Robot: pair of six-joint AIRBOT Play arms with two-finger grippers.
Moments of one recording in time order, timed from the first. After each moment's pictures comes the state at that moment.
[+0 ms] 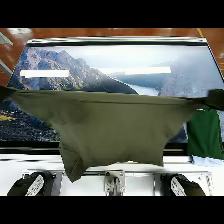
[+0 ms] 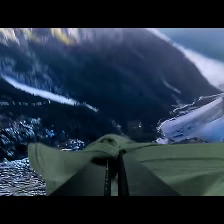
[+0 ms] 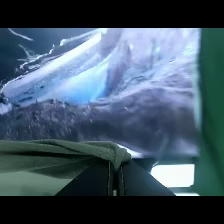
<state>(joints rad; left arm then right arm) 0.27 -0.80 1.37 1.09 -1.44 -1.49 -0.28 -0.94 1.42 -1.34 1.59 1.43</state>
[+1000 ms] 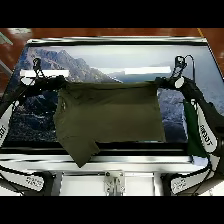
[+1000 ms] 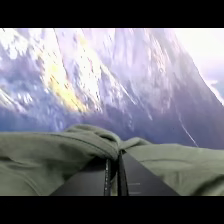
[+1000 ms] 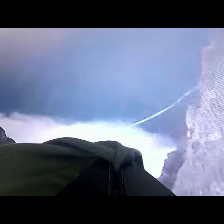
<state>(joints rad) 0.08 -1.67 1.30 0.69 -0.57 -1.15 -0.04 -1.71 1.34 -1.24 0.47 1.45</state>
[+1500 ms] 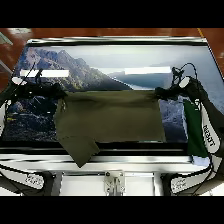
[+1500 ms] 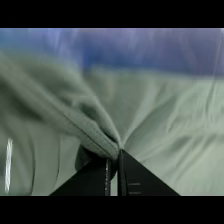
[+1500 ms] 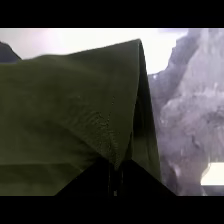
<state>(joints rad) 0.19 -1.70 1.34 0.78 -1.08 -1.27 -0.08 -1.70 1.34 -1.22 0.91 1.46</state>
